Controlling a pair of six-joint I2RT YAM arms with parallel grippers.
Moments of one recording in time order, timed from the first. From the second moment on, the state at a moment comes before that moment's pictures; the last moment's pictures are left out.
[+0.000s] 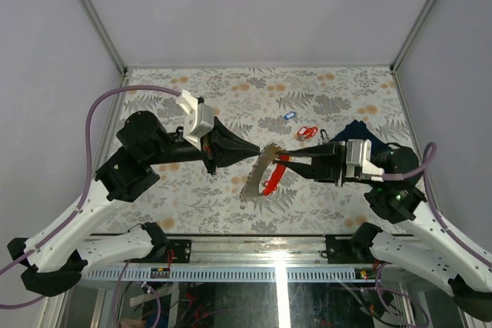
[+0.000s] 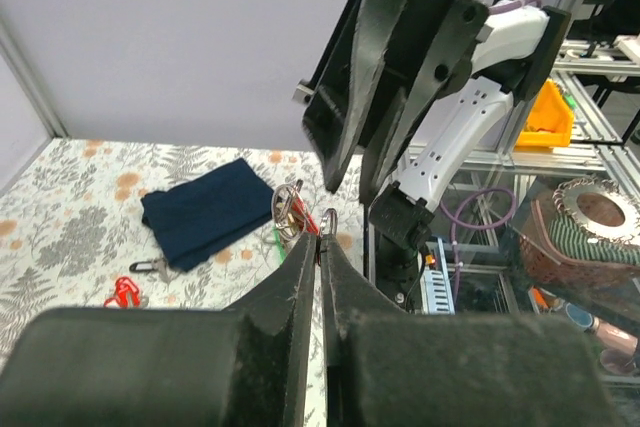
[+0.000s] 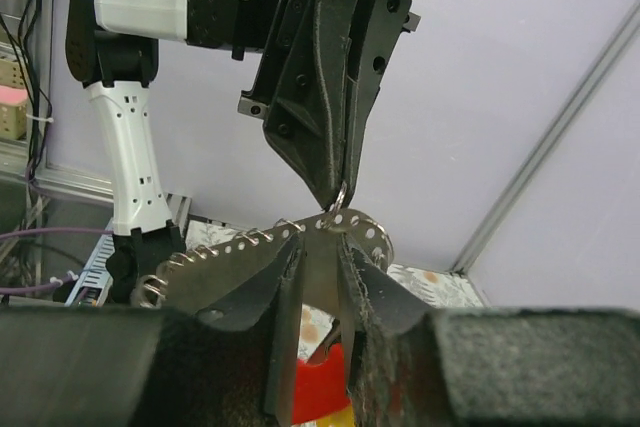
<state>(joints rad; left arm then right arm) -0.84 0.94 1.22 -0.12 0.66 -0.11 0.82 0.73 0.85 0.35 -0.69 -0.08</state>
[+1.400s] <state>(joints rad) -1.29 1.49 1.85 -1.25 -0.34 0.24 0.82 0.51 0.63 -0.13 -0.44 -0.26</state>
